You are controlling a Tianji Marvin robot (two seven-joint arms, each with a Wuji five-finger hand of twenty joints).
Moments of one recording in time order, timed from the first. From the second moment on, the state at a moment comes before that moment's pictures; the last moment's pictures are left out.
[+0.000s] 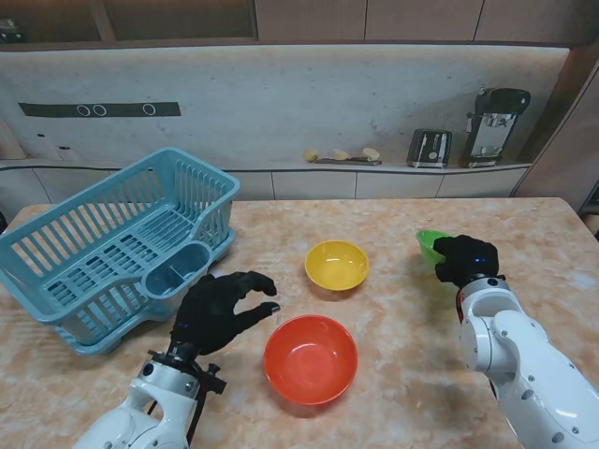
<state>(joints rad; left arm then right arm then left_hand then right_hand) 1.93 -1.12 -1.22 -2.08 0.93 0.04 0.33 -1.50 -1.06 1.29 -1.58 -1.12 0.30 -0.03 1.01 -0.19 -0.04 -0.10 0.59 -0.13 0.77 0.65 0.83 0.01 0.44 0.62 0.78 0.17 0.57 0.77 0.44 0.22 1.24 0.57 0.71 -0.61 0.86 -0.04 0.76 -0.19 0.82 0.88 0.98 -0.21 0.78 0.89 0.95 -0.21 0.94 0.67 0.71 -0.03 1.22 0.29</state>
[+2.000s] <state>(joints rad) 1.96 -1.12 -1.23 -2.09 0.95 0.03 0.36 -1.79 -1.07 1.25 -1.82 -1.05 -0.34 -0.26 1.01 -0.19 -0.04 -0.10 0.60 -0.13 0.77 0.65 0.83 0.01 0.44 0.62 0.78 0.17 0.57 0.77 0.44 0.22 1.24 0.57 0.67 -0.71 0.95 -0.09 0.85 -0.21 0.82 0.85 1.07 -0.20 0.76 0.83 1.03 -0.21 0.89 0.70 0.77 -0.01 1.23 0.27</state>
